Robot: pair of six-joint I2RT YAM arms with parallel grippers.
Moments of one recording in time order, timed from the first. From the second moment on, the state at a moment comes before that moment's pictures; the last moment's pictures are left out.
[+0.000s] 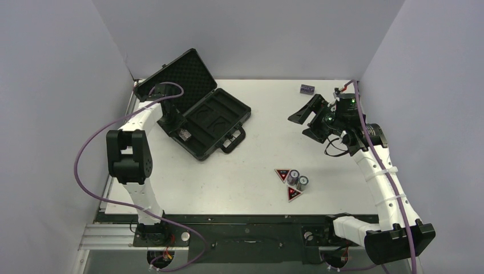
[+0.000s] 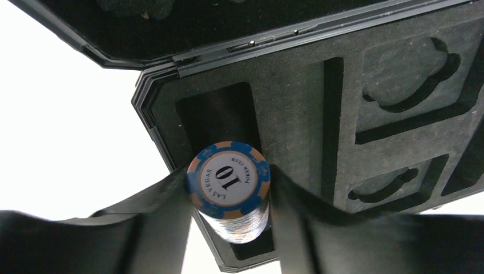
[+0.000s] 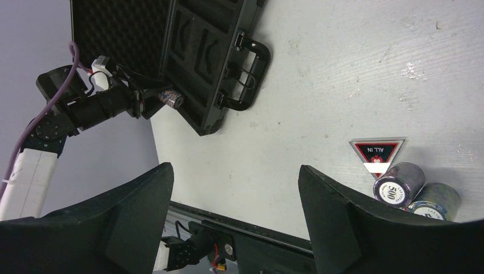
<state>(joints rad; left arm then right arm) -0.03 1.92 1.50 -0.80 0.01 -0.75 0.18 1.15 1.27 -0.78 -0.33 0.82</state>
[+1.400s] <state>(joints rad) -0.25 1.72 1.34 -0.78 -0.08 -0.37 0.18 1.16 1.21 -0.75 -0.35 0.85</state>
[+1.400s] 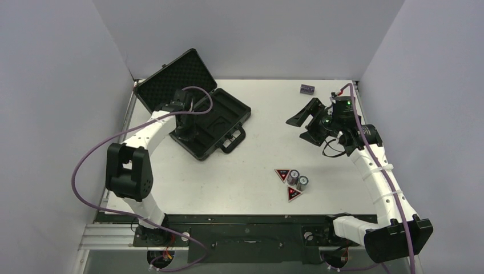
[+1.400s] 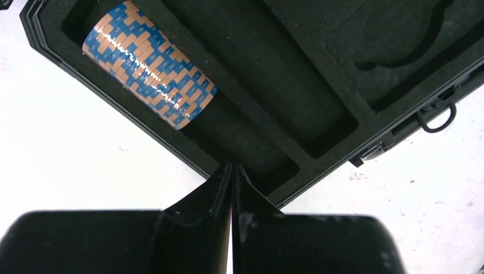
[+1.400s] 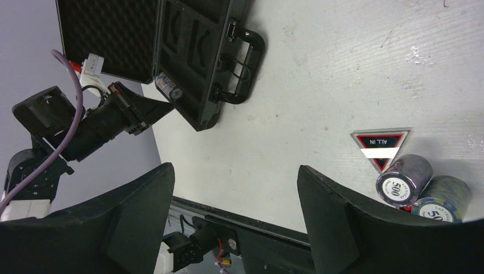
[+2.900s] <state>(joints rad) -0.18 1.77 1.45 -0.77 -0.15 -0.30 0.18 1.16 1.22 -0.75 -0.36 0.85</state>
